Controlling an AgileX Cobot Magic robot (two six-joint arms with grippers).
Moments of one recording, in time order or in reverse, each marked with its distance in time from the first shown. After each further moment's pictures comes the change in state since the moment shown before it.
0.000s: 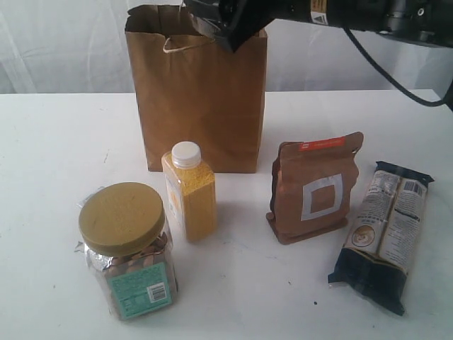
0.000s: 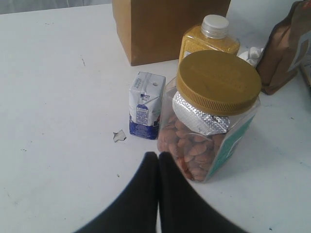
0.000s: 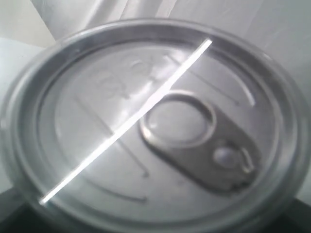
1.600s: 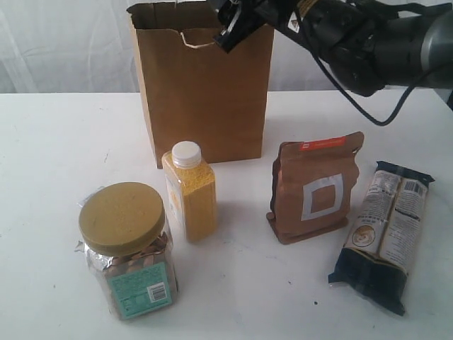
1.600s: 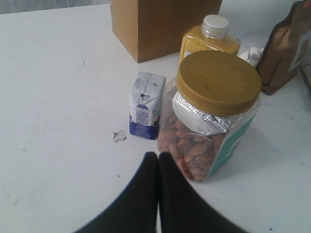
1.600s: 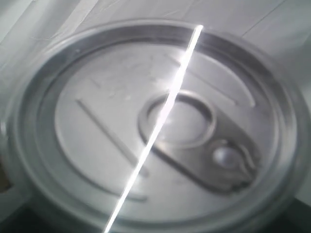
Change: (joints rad) left arm 0.000 0.000 0.000 0.000 0.000 0.000; right arm 0.024 0.166 0.007 0.783 -0.101 -0.961
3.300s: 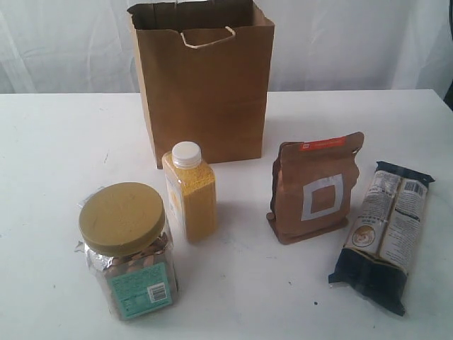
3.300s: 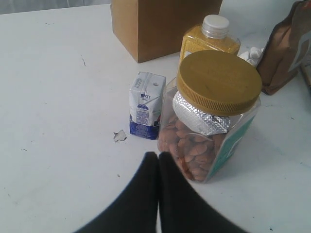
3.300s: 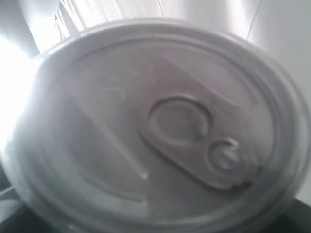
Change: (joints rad) left arm 0.000 0.000 0.000 0.000 0.000 0.000; right arm -0.500 0.239 -0.474 -0.657 -0.415 1.893
